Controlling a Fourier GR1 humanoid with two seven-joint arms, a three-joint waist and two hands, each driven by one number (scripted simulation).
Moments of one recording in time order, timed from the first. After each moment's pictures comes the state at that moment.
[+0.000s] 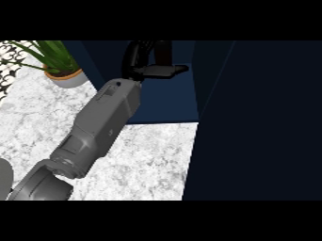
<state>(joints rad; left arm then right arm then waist) -1.17 0.00 -0.07 -0.25 0.50 0.12 -0.59 0.39 -0.56 0.55 -2.51 -0.03 -0.39 0.02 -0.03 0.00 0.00</state>
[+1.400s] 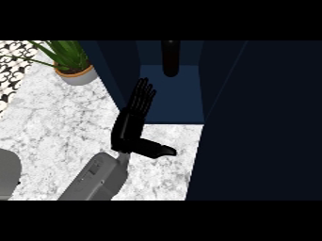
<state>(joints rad) -0.40 0.04 -0.44 -1.14 0.60 0.15 -0.44 0.44 -0.59 0.52 -2.52 -0.03 -0.42 0.01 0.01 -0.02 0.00</state>
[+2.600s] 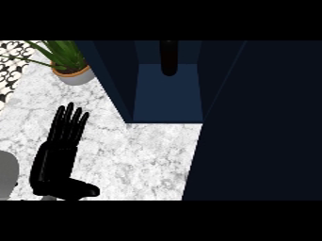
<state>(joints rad) 0.02 0.34 -0.30 -1.54 0.67 -0.02 -0.47 0.42 -0.76 0.64 -2.51 -0.04 -0.12 -0.03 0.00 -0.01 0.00</state>
